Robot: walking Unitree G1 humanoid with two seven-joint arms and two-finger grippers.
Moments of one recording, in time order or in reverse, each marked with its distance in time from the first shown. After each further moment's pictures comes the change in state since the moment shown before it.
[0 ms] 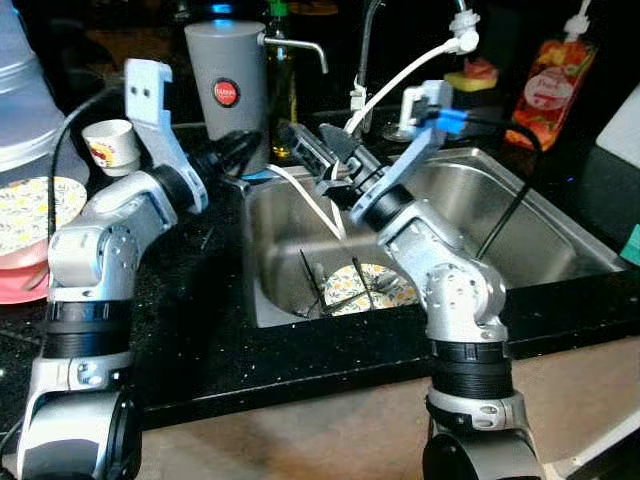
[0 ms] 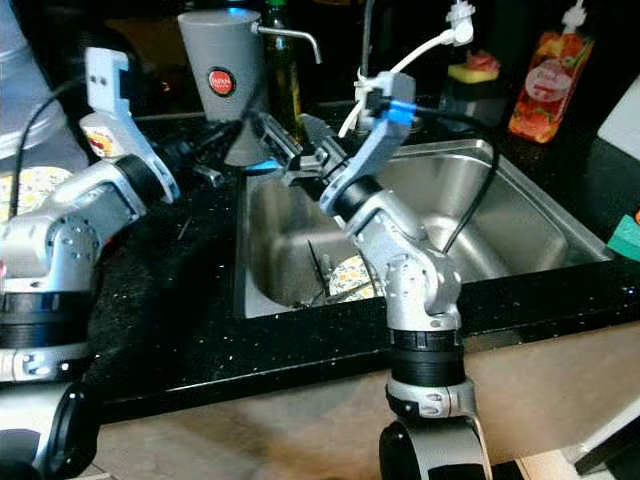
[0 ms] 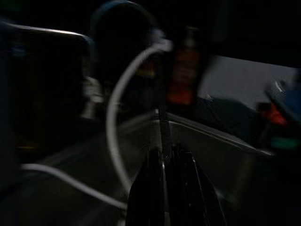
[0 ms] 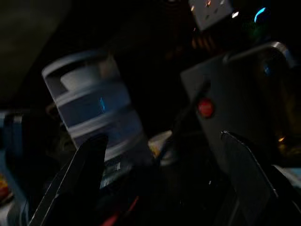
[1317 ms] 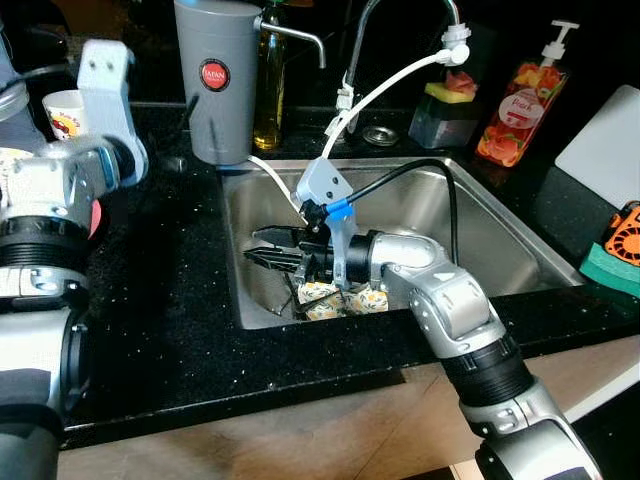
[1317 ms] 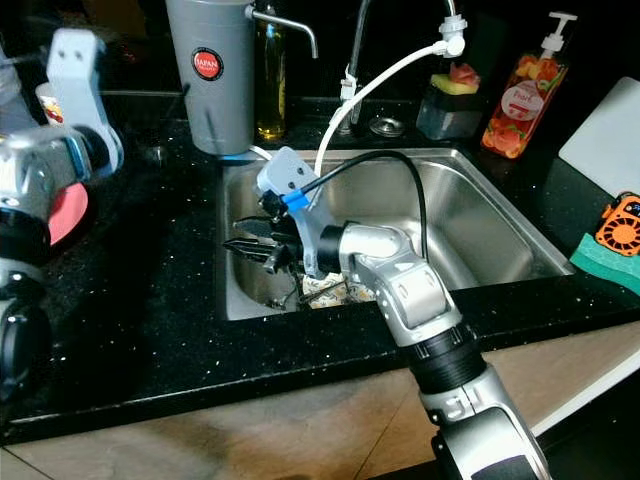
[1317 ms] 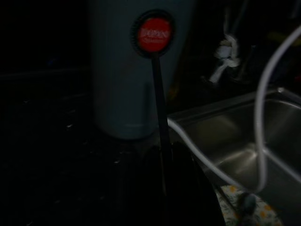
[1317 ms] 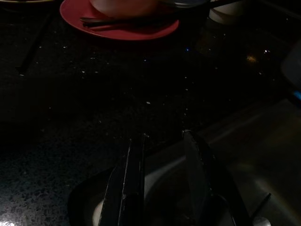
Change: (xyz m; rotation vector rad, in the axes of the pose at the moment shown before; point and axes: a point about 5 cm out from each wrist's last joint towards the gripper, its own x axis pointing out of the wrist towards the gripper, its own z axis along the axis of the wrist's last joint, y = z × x) left arm -0.012 0.083 0.036 0.096 0.238 0.523; right arm -0.015 0.007 -0.063 -0.466 0.616 0.449
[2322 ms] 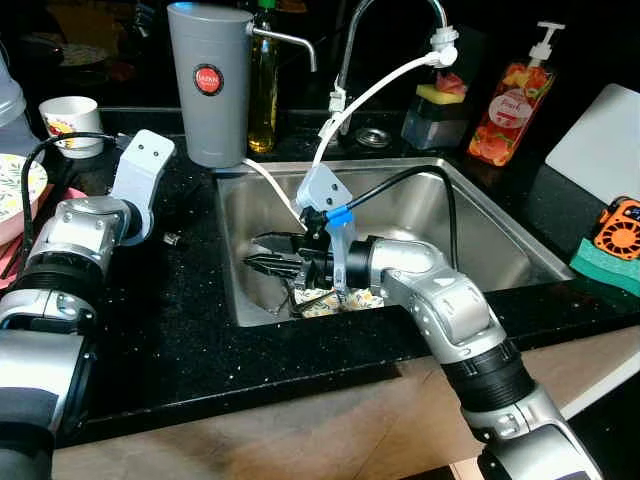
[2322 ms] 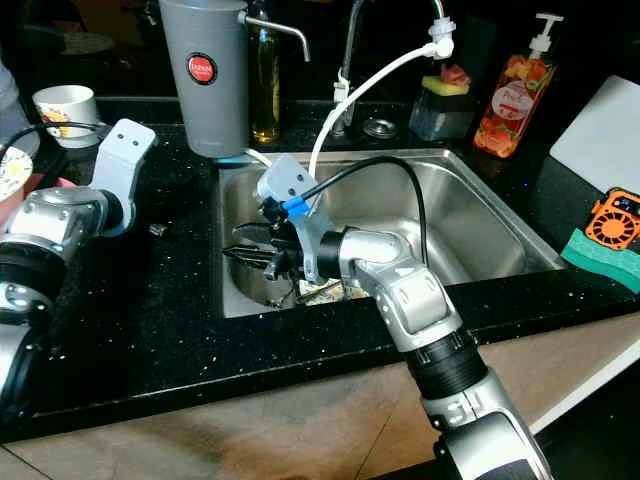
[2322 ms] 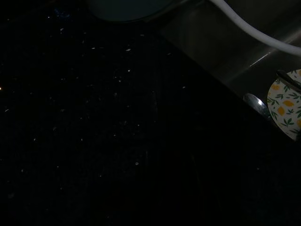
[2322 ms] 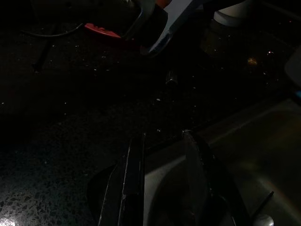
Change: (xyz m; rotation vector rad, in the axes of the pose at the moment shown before) left arm 0.001 0.026 -0.090 0.316 0.415 0.090; right arm -0.001 0.006 -0.003 0.000 0.002 0.028
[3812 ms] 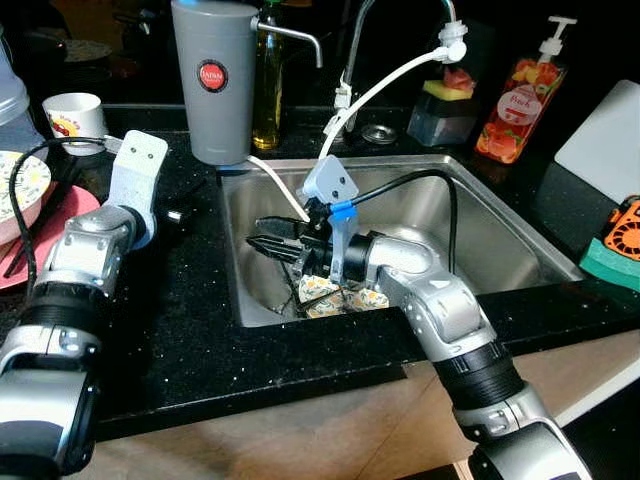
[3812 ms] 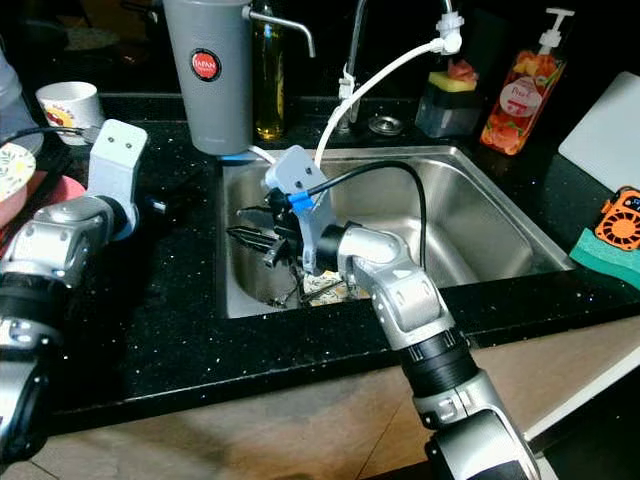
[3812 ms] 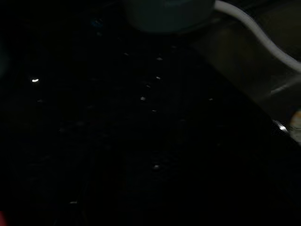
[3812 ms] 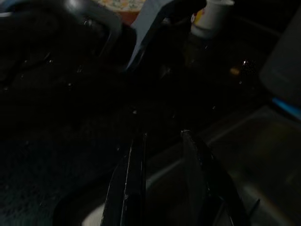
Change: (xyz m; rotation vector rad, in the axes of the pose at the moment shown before) left arm -0.002 -0.007 0.003 -0.081 -0.123 0.107; right arm 0.001 -0.009 -0.001 -0.009 -0.060 -0.091
